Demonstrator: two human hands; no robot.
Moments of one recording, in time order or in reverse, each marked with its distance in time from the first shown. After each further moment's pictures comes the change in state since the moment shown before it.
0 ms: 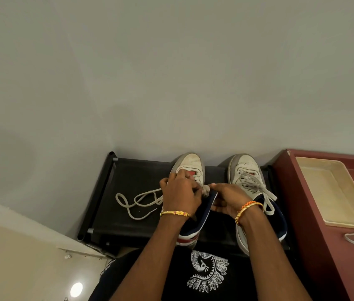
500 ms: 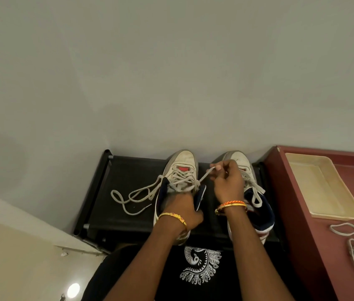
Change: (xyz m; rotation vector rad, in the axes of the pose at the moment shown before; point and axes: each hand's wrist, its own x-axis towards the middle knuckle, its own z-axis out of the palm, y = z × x) left_hand -0.030 0.006 0.014 -0.110 -0.357 -0.044; right_hand -0.010 0.004 0.007 -0.170 0.434 -0.699
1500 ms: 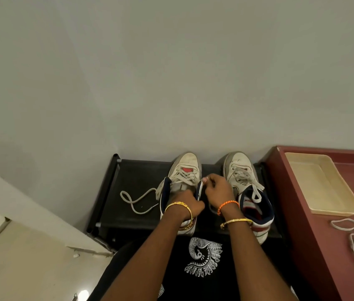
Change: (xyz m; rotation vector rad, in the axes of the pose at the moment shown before) left_hand 0.007 0.004 -0.007 -0.159 -0.118 -0.213; right_hand -0.009 0.016 0.006 -0.381 -0.297 -0.009
